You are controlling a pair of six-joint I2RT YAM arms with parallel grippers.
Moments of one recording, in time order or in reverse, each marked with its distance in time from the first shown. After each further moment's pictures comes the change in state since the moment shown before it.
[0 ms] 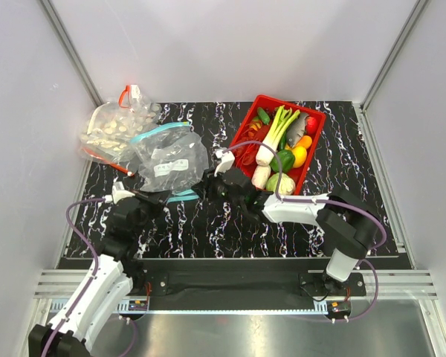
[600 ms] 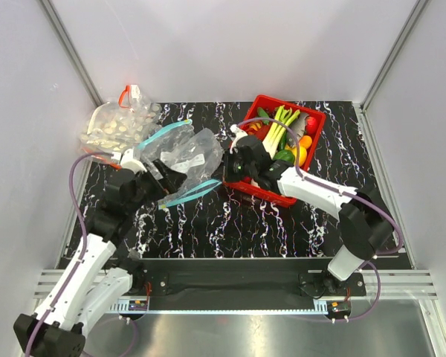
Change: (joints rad) left arm -0.036 0.188 0.415 -0.248 0.182 0.578; right arm -0.212 -0.074 0.228 -0.568 -0.273 0.090
